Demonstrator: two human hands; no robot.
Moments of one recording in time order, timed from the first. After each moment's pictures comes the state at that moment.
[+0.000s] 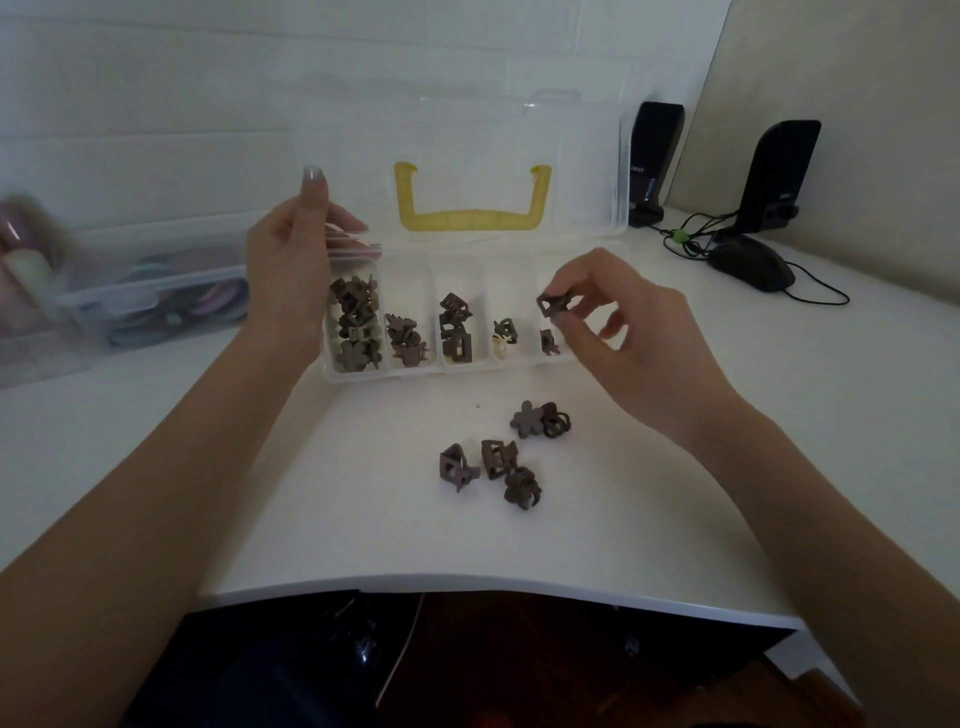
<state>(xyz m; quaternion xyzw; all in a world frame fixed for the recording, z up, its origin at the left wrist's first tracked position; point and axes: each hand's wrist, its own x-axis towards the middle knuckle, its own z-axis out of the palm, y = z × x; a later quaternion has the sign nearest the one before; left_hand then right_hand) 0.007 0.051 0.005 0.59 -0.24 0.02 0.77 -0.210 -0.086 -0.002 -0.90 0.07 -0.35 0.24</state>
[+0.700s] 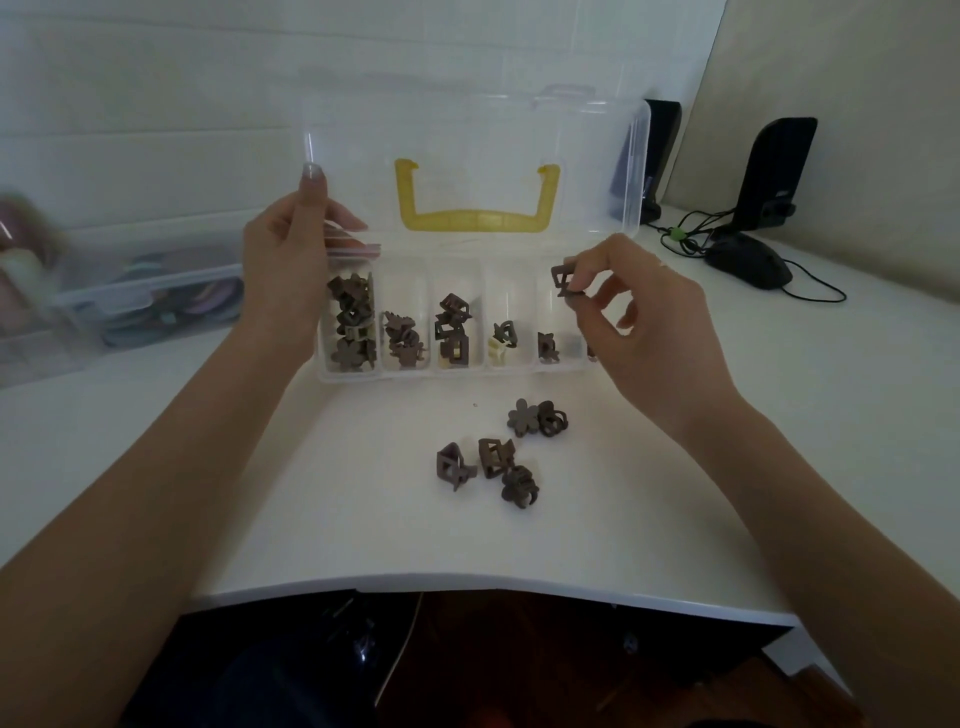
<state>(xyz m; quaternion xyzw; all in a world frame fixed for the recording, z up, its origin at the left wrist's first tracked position) -0.008 0.054 0.012 0.60 -0.26 0.04 0.76 -0.207 -0.089 -0.004 -0.88 0.13 -0.41 0.18</state>
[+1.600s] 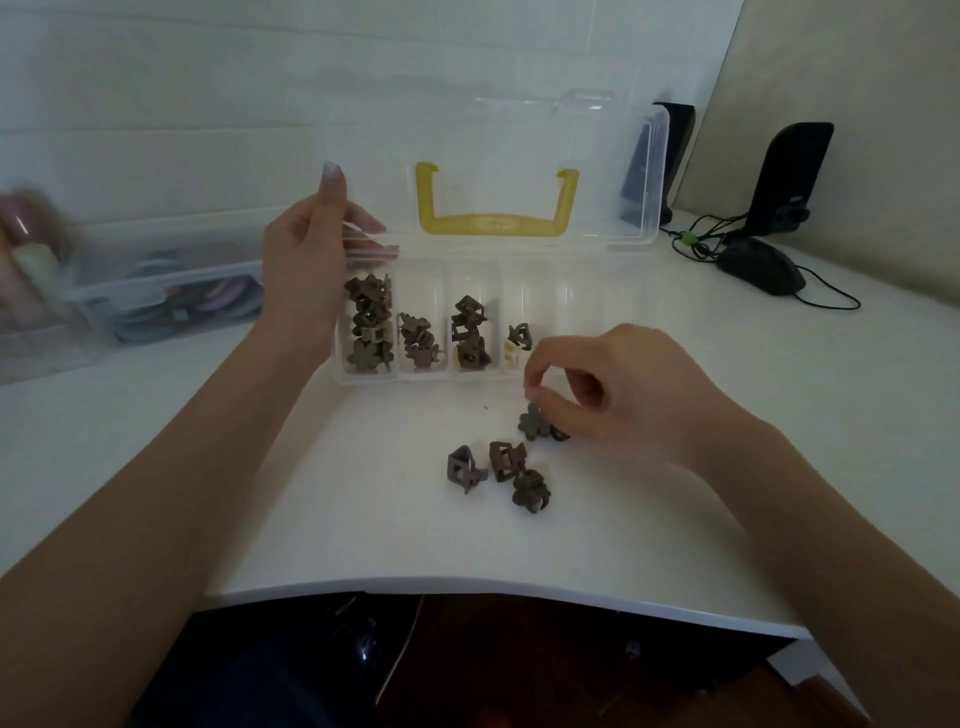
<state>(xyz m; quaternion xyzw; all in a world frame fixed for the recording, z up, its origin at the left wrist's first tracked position) -0.003 0.052 0.008 0.59 -0.25 0.01 0.77 -0.210 -0.079 -0.007 -0.98 0.04 -0.20 0.07</state>
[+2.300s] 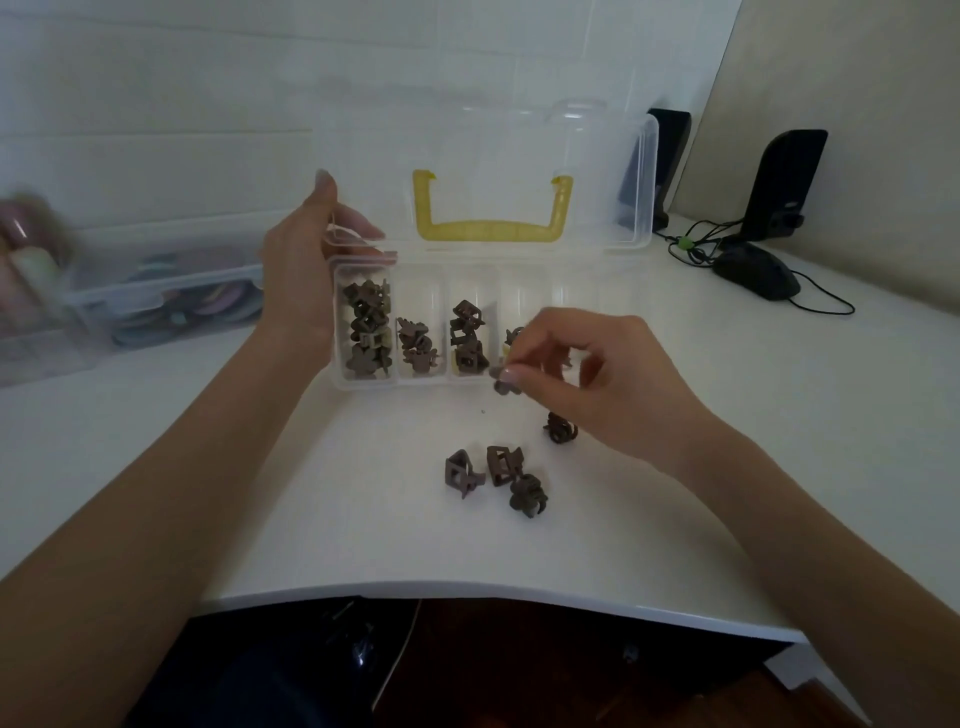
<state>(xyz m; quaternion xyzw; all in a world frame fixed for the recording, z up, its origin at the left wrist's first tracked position) 0.005 0.051 0.007 0.53 -0.25 -0.10 0.81 -0.204 -0.065 -0.004 -0.91 0.00 -0.28 0.31</state>
